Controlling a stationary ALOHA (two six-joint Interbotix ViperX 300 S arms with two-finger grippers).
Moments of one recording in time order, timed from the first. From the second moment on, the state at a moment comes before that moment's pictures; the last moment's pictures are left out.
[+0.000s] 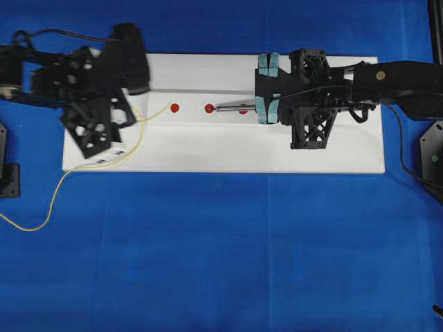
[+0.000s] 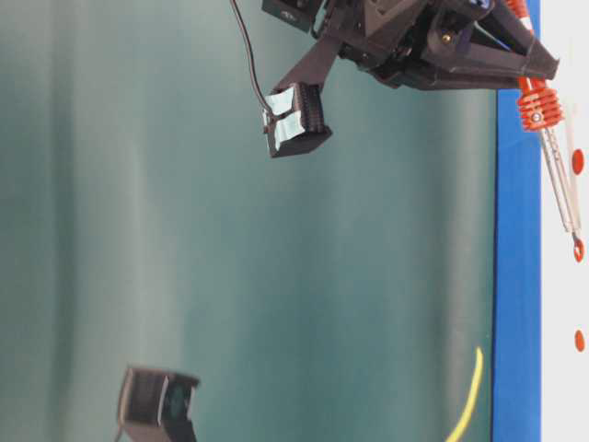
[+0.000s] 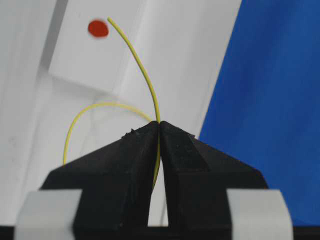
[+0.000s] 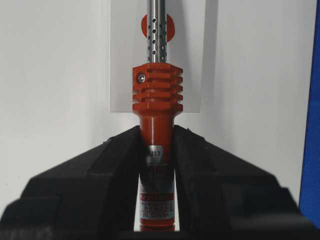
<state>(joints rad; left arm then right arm) 0.10 -0.34 0.68 0.01 0.64 -0.24 -0.18 -0.06 0.69 -0.16 0.43 0.06</state>
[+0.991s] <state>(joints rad) 0.10 -0.41 0.75 0.01 0.59 -0.25 -0.20 -0.43 0.88 -0.18 0.47 0.07</state>
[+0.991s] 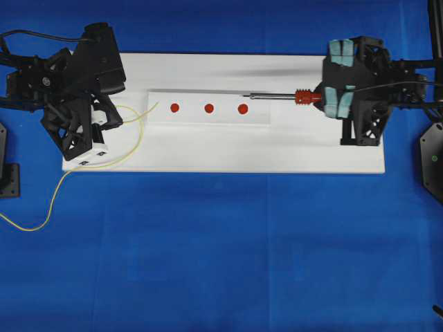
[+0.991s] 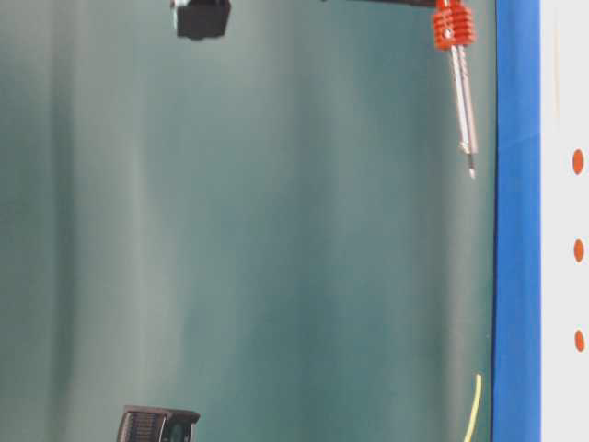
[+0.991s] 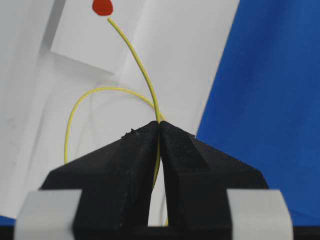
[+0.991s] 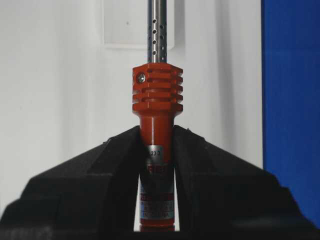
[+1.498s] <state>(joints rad) 0.10 -0.17 0.56 0.01 0.55 -0.23 -0.20 -0.43 0.88 -0.18 0.55 0.07</state>
